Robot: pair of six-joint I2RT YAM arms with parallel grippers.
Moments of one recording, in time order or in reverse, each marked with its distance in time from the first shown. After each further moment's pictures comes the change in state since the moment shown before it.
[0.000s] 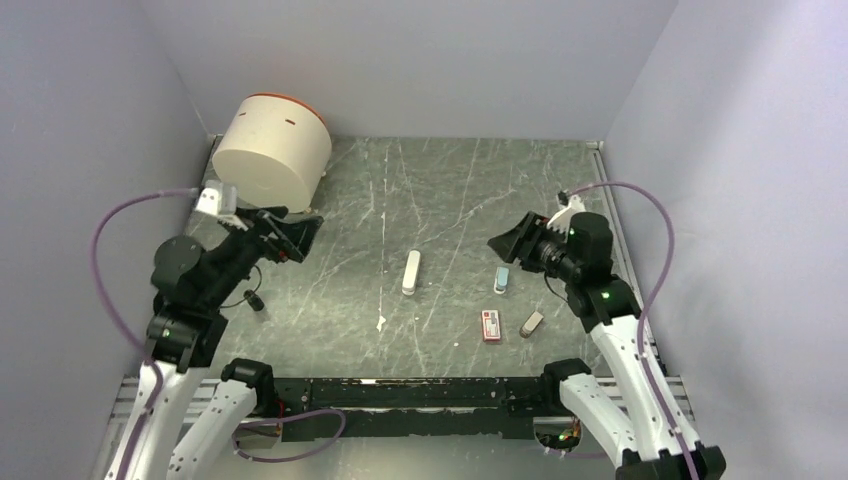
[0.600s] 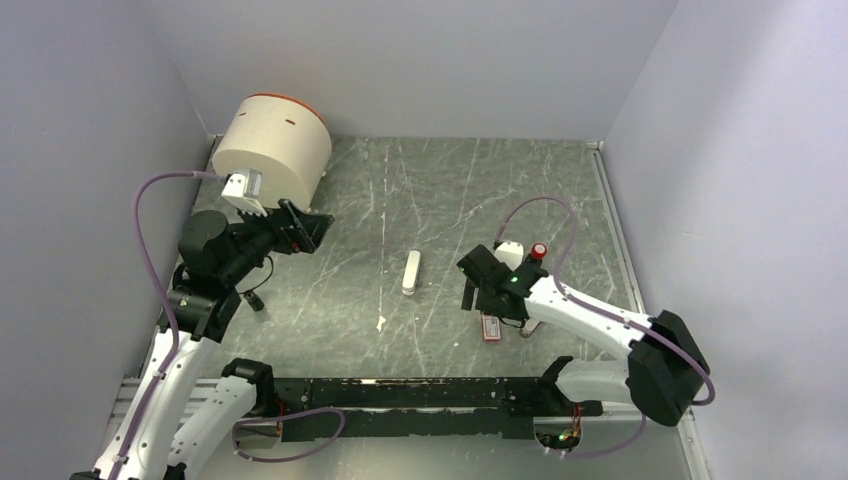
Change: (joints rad) left arm 0.000 0.174 -0.011 -0.033 0.016 0.004; right arm 0.573 0.447 -0.084 -0.270 0.718 0.334
